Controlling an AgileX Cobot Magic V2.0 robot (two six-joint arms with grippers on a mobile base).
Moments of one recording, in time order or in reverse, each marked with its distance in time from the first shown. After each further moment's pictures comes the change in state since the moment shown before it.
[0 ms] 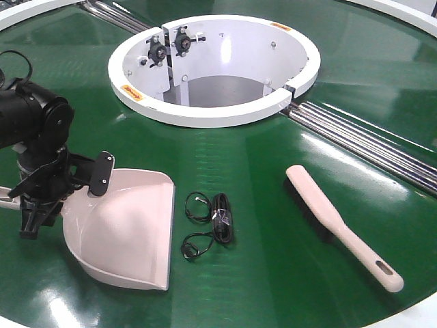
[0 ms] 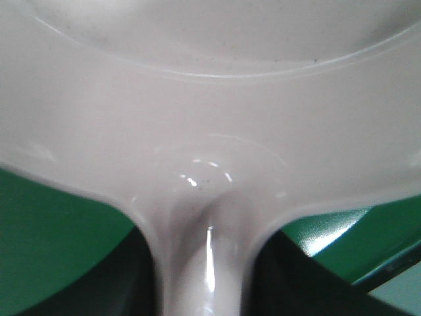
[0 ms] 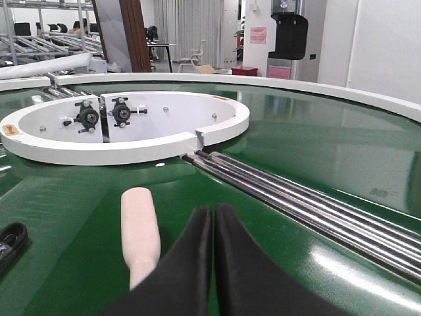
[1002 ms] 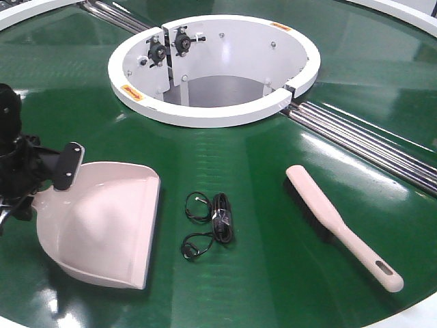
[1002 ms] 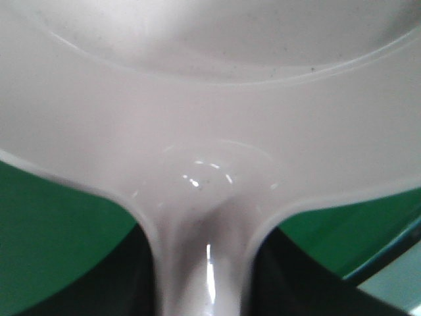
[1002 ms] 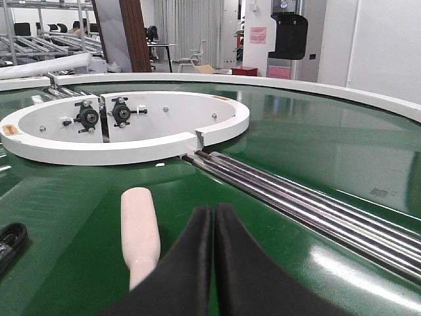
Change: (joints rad) left arm 0.135 -0.099 0.057 -0.087 -0.070 0.202; right arm 0.000 0.000 0.000 0.000 0.000 0.000
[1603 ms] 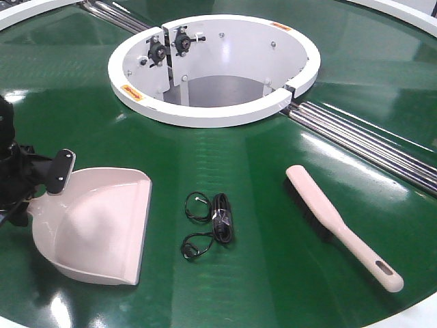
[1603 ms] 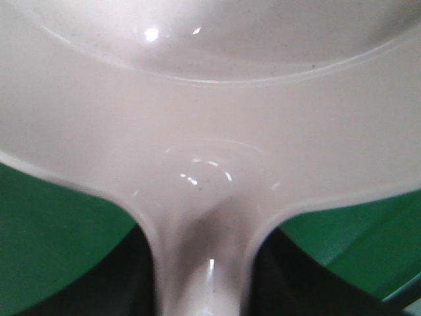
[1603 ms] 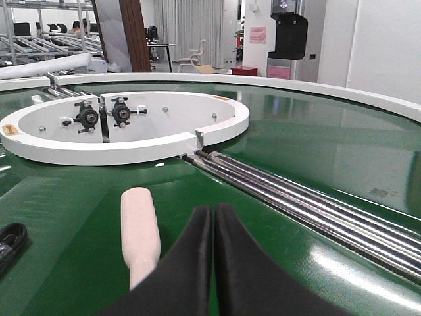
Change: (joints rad) left arm 0.093 0.083 0.001 -0.041 -0.069 0.066; right arm 0.000 0.000 0.000 0.000 0.000 0.000
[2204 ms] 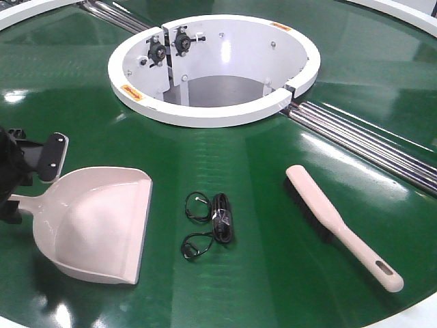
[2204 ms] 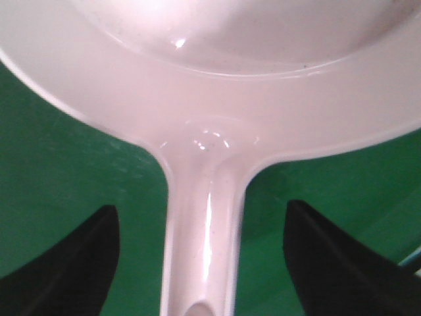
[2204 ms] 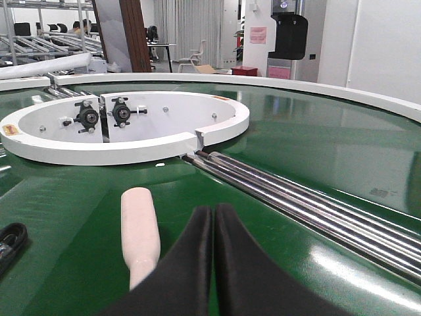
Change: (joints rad) left arm 0.000 -0.091 0.001 -0.026 0.007 -0.002; right arm 0.000 0.000 0.000 0.000 0.000 0.000
